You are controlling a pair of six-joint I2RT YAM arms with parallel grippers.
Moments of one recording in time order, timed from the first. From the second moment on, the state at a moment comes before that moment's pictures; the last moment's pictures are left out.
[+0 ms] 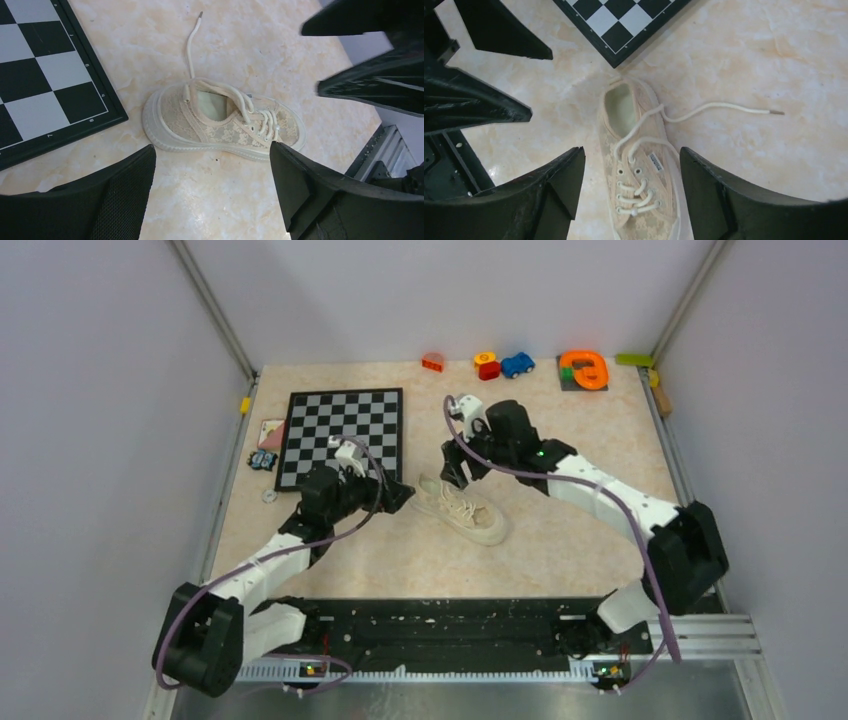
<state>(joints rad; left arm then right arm) -0.35 1.07 0.43 0.38 0.39 -0.49 0.66 1.56 1.21 -0.27 -0.29 -0.05</state>
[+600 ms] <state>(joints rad) -0.37 1.54 1.01 -0.02 0.31 -0.36 0.75 0.94 0.55 -0.29 -0.21 0.44</state>
